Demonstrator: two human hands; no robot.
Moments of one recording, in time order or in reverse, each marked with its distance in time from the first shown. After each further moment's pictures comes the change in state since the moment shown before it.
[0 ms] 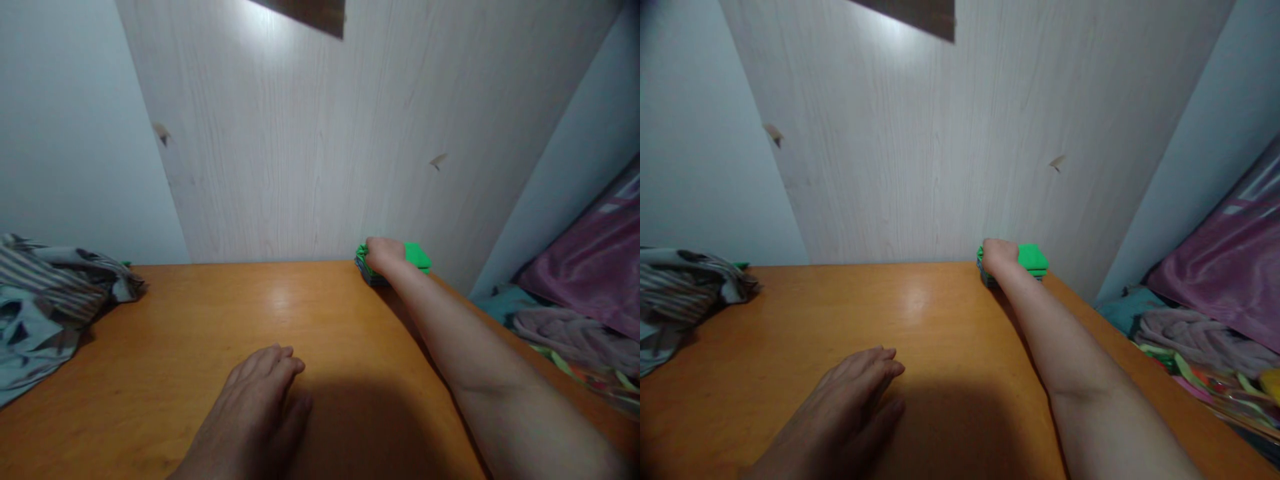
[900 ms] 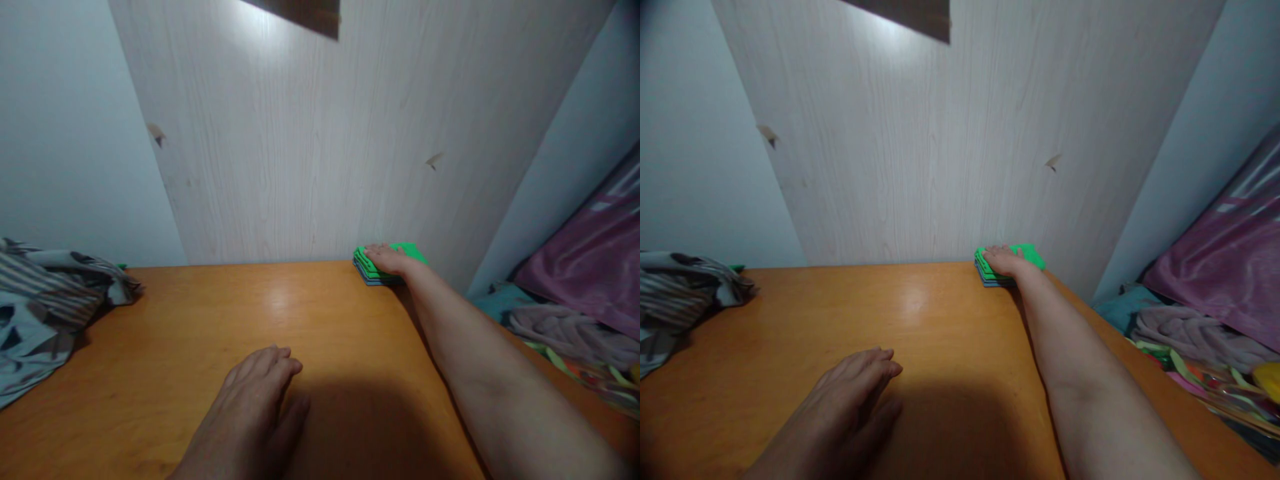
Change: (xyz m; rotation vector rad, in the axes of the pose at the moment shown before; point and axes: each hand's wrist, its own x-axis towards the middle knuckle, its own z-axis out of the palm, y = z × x) left_hand 0.001 0.001 0.000 0.011 -0.035 -0.023; right_hand 0.009 0.045 0.023 0.194 -0.176 -0.016
